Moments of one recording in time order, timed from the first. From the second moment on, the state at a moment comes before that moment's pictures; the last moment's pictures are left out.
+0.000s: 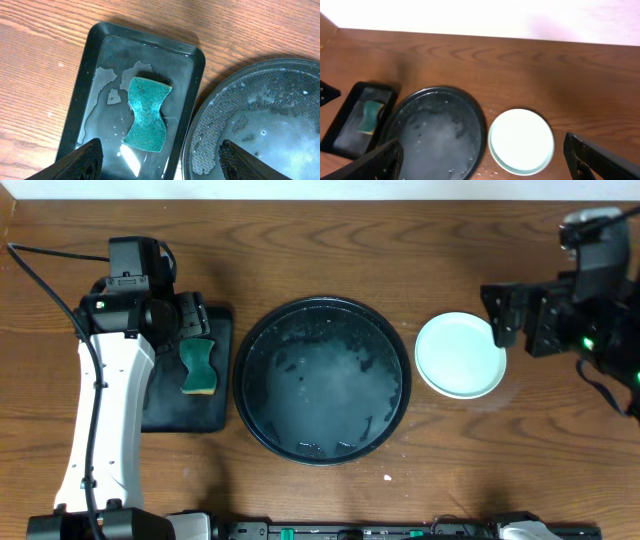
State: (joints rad) left arm 0.08 1.48 1.39 -1.03 -0.03 -0.17; right arm 0.15 1.29 2.02 -1.37 -0.14 0.07
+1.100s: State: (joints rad) left arm 0.08 1.48 1.39 -1.03 -0.03 -0.17; right arm 0.06 0.07 0.01 -0.04 -0.21 -0.09
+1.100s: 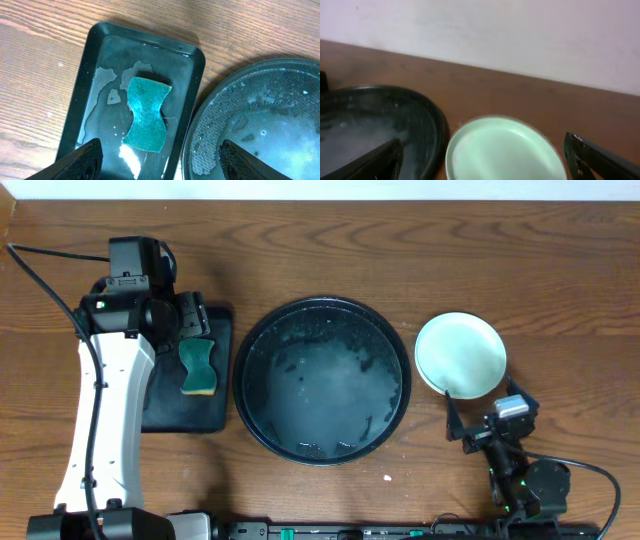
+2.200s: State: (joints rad) left arm 0.08 1.39 1.35 -1.01 -0.04 -0.17; right arm 0.06 0.01 0.01 -0.05 -0.20 -0.09
